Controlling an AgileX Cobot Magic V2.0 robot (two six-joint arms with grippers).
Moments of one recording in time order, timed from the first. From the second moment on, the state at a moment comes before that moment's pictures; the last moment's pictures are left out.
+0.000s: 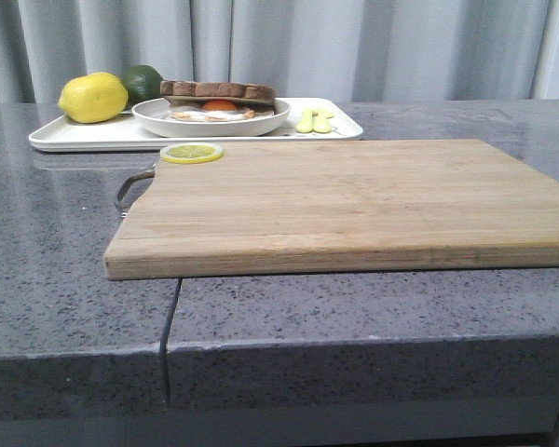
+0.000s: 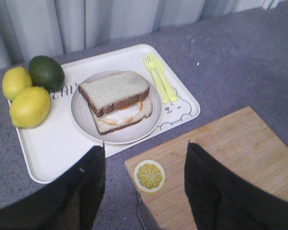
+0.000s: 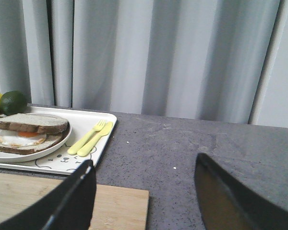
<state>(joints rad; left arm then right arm) -0.23 1.27 -1.71 -0.28 1.03 0.11 0.18 0.65 -0.53 0.69 -0.06 -0.69</state>
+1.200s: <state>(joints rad) -0.26 0.36 -0.32 -0.33 0.08 0.11 0.18 0.59 -0.53 0.69 0.11 -0.72</state>
